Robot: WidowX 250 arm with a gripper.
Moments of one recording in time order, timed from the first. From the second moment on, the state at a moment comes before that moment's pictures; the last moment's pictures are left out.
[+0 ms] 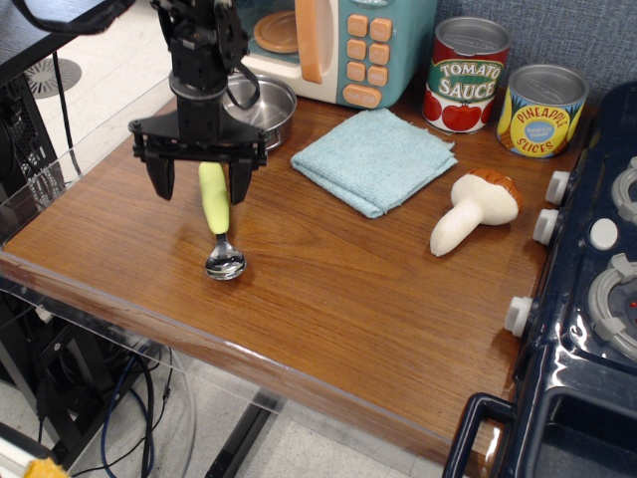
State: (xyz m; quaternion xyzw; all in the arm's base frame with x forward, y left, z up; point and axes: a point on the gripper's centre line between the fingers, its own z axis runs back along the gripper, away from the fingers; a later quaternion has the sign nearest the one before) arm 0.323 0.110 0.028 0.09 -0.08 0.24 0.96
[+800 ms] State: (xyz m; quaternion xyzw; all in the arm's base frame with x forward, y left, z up) arm 0.324 0.113 0.016 0.11 -0.09 0.27 0.95
